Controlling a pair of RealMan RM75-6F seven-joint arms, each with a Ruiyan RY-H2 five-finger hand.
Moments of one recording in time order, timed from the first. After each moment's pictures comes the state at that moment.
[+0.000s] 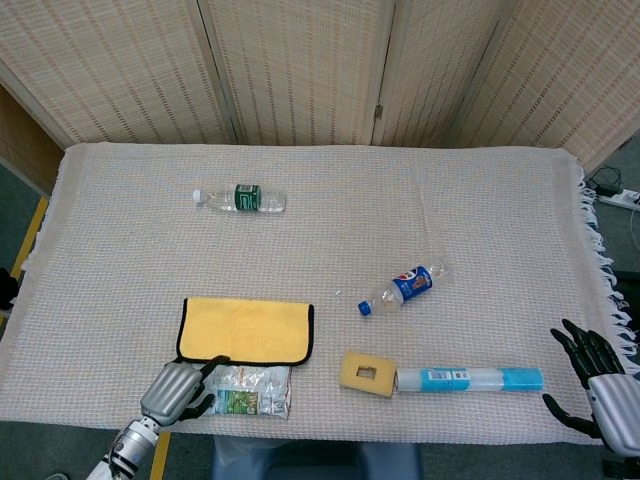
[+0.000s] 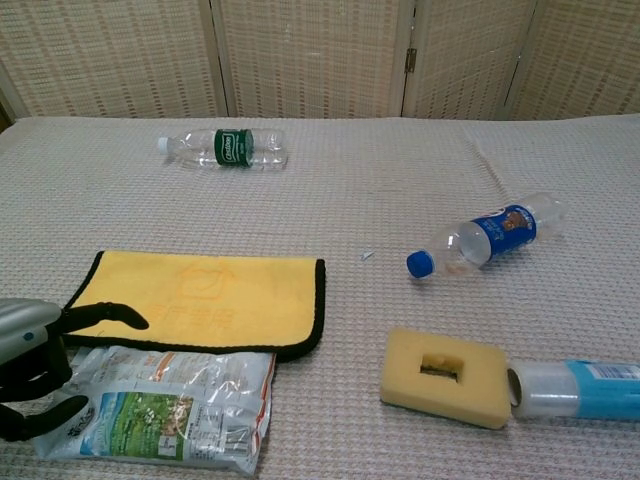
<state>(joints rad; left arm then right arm) -0.32 -1.44 0.13 -1.68 1.50 1.16 0.25 -0.06 -1.02 -0.09 -1.61 -1.72 1.60 0.24</state>
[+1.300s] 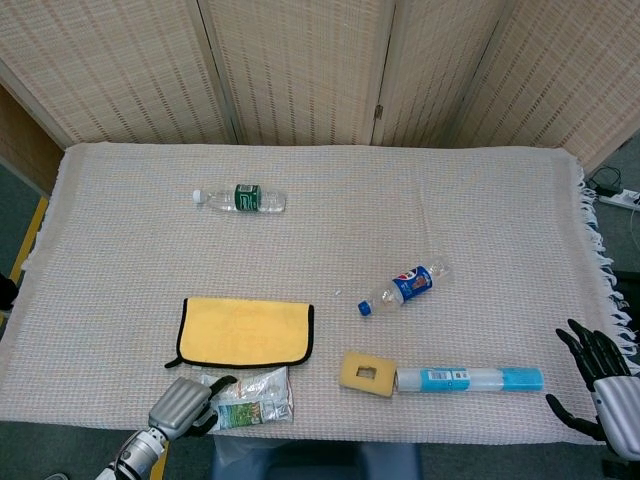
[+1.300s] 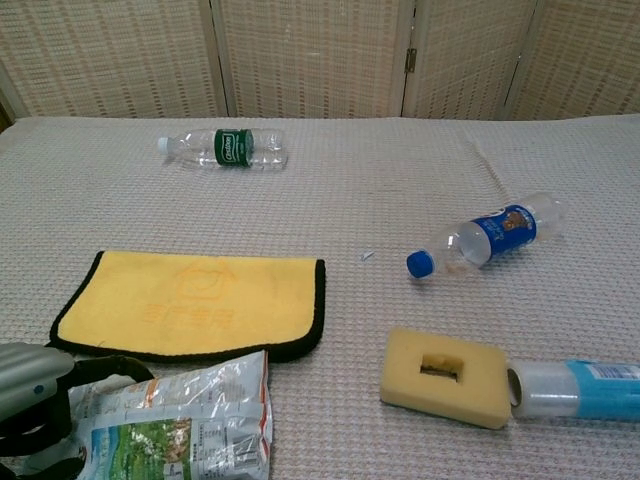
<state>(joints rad) -0.34 -1.42 0.17 -1.75 1.45 1.06 0.34 -0.08 -1.02 -0.09 -1.61 -1.73 1.64 0.23</state>
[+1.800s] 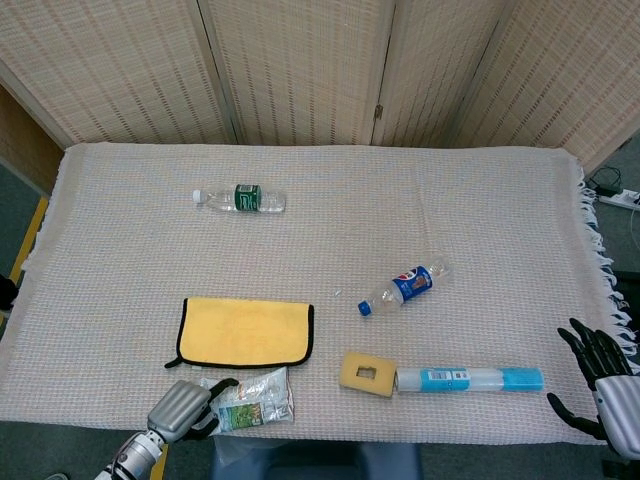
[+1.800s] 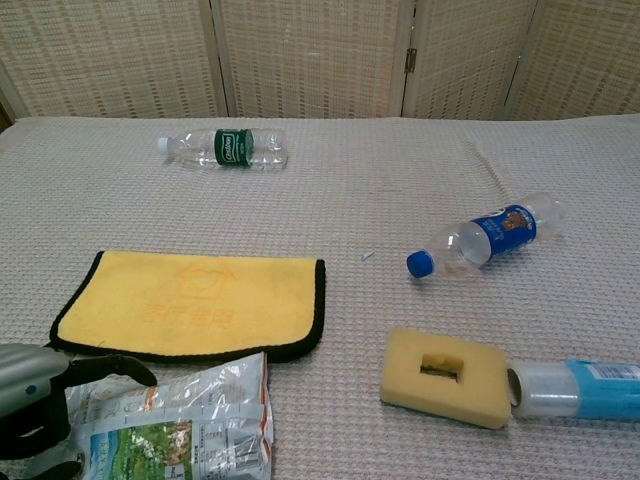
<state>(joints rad) -0.34 -1.40 0.18 -1.75 1.49 1.06 0.26 -0.08 -1.02 -0.08 -1.61 -1.72 1.64 0.23</state>
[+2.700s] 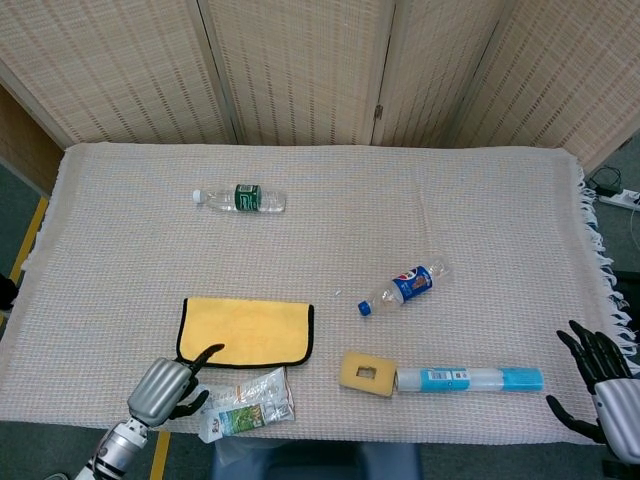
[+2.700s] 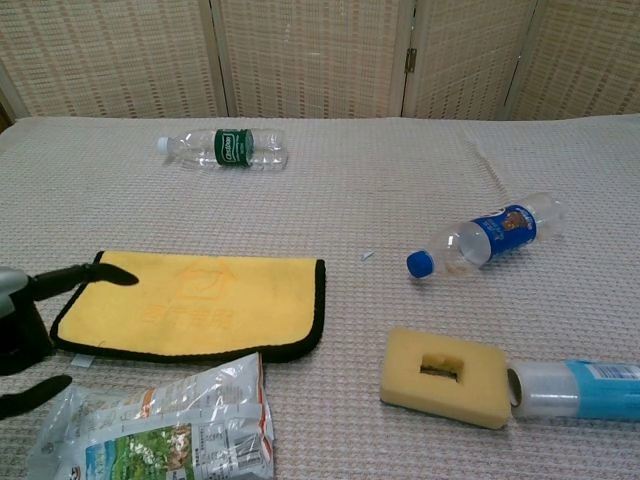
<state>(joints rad) -0.29 -1.37 0.12 -1.72 1.63 1.30 0.18 -0.08 -1.03 -0.09 -1.60 -1.74 1.66 0.21</state>
